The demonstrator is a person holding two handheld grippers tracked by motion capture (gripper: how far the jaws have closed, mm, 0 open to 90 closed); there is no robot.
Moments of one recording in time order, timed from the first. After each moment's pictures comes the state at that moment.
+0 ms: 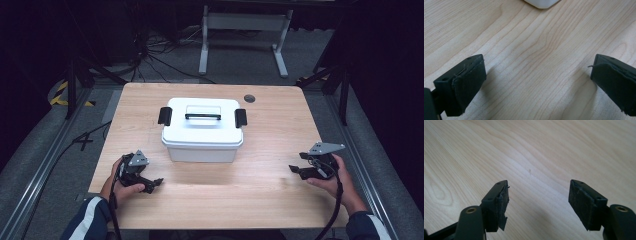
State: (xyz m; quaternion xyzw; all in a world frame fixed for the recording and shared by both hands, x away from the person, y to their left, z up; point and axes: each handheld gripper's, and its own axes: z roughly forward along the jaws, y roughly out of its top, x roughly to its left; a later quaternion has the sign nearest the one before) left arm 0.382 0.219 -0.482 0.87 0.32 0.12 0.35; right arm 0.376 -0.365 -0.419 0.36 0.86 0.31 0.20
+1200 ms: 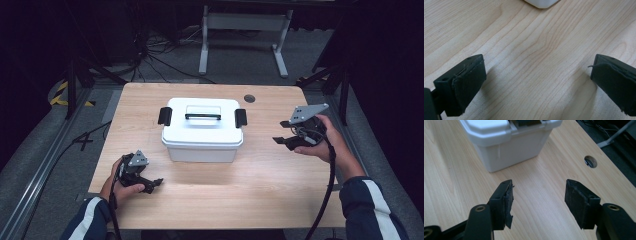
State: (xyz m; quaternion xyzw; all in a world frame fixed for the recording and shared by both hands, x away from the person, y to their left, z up) left arm 0.381 0.219 -0.482 0.87 0.32 0.12 0.35; right arm 0.414 -0.286 -0.305 0.22 0.90 0.30 0.21
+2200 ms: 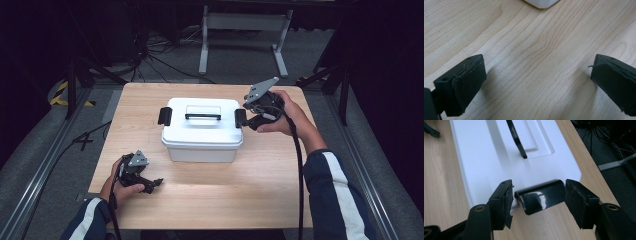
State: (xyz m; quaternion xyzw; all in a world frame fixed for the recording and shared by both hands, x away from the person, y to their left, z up) left arm 0.381 0.219 -0.483 0.87 0.32 0.12 0.35; right arm 0.466 -0.182 -0.274 0.13 0.93 0.28 0.20
